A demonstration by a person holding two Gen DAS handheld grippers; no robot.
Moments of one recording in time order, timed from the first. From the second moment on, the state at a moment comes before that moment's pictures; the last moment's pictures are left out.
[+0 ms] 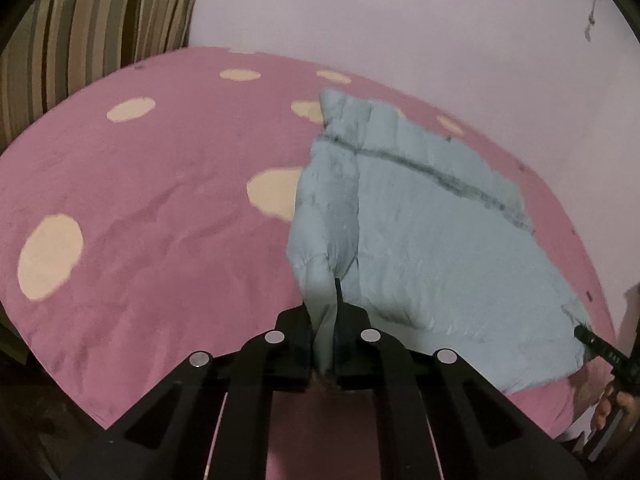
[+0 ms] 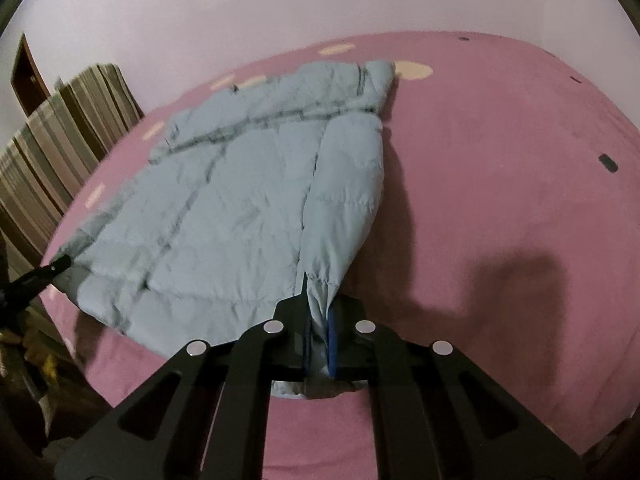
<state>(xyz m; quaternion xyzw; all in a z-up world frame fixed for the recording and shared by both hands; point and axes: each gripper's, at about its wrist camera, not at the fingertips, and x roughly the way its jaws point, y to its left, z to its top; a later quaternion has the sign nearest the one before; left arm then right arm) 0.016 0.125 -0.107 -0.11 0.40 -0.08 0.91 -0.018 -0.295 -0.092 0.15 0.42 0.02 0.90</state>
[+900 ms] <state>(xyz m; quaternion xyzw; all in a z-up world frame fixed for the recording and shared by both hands) 0.237 0.076 -0.159 -0.05 0.45 -0.02 0.89 0.181 -0.337 -0.149 0.21 0.46 -0.01 0.86</state>
